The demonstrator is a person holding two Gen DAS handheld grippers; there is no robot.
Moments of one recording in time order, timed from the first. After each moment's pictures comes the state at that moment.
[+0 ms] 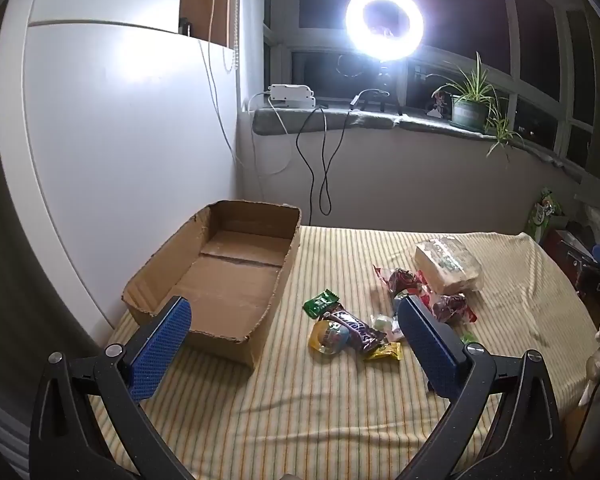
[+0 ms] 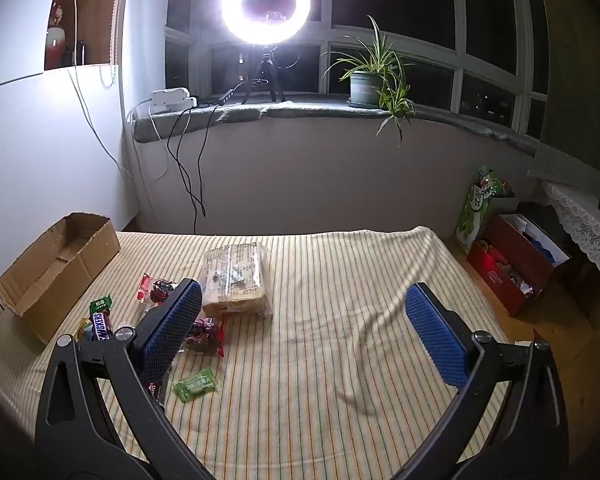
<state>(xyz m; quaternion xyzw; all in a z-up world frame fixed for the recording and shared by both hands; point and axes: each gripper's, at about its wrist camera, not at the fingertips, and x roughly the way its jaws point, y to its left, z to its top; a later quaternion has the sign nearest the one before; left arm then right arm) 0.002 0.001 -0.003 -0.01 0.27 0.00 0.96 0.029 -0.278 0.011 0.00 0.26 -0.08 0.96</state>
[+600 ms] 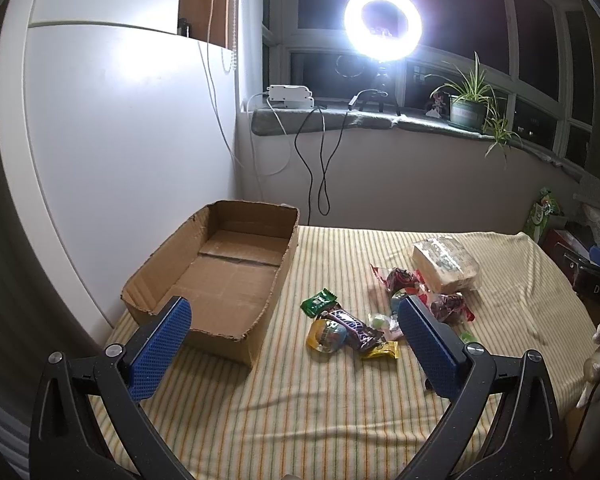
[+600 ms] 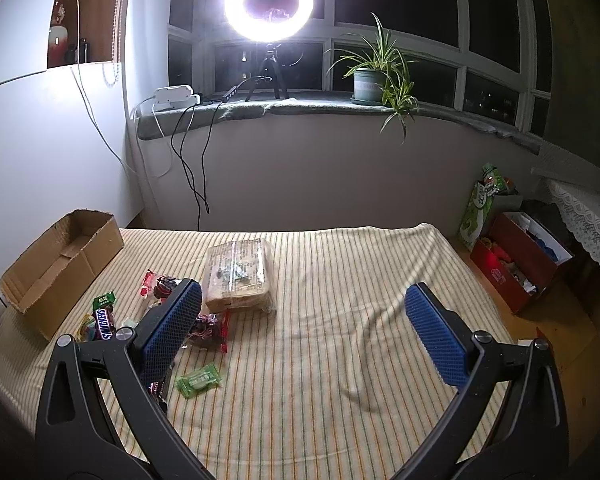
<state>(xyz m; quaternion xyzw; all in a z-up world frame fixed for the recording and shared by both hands) 0.001 0.001 -0.005 -0.01 0.27 0.00 0.96 0.033 -0.276 0.007 0.00 0.25 -0.08 0.96</state>
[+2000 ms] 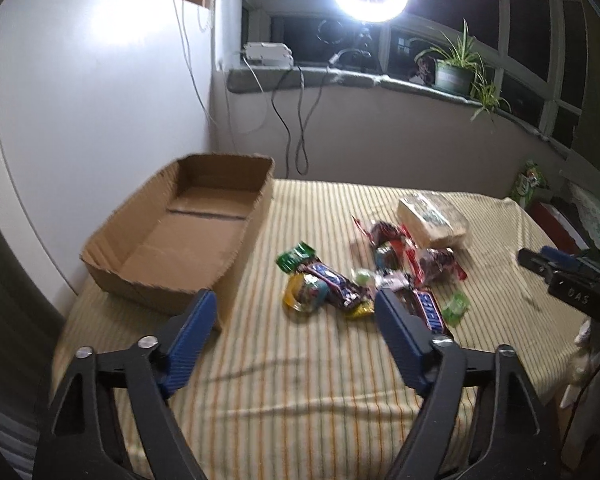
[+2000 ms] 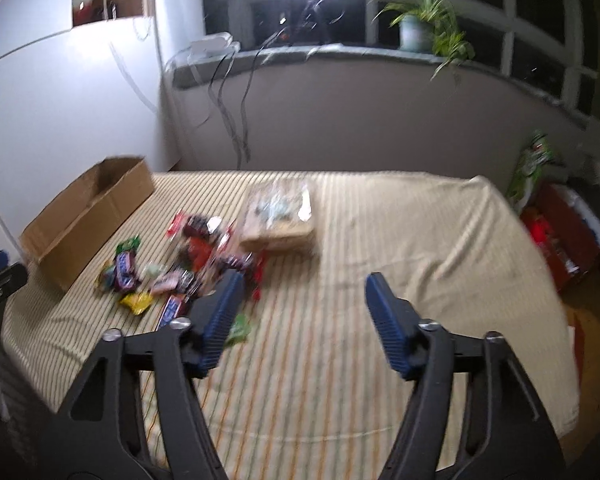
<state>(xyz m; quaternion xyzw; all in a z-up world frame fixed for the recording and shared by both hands) 0.010 -0.006 -0.042 -0.01 0.33 -0.05 0.94 0.048 -0.264 -0.044 0.00 0.34 0.03 0.94</state>
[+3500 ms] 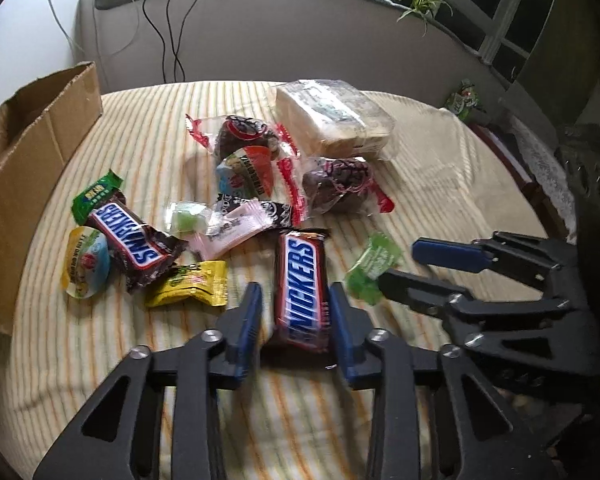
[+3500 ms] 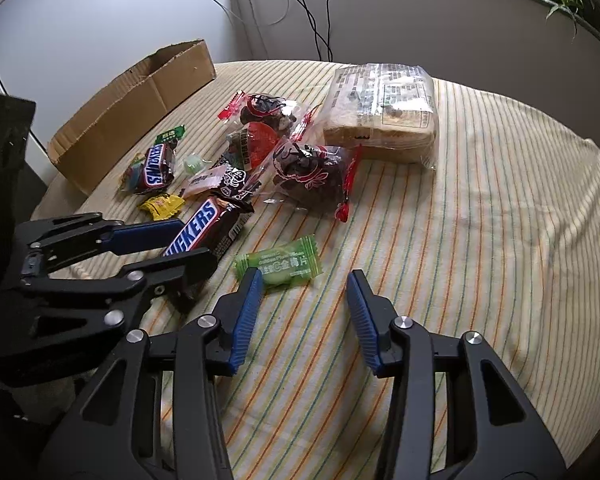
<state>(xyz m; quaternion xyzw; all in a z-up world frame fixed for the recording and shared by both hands) 0.073 -0.104 -0.120 -0.01 0.46 -0.21 0.86 0.087 -0.234 -0.118 0.00 0.49 0.17 0.86</state>
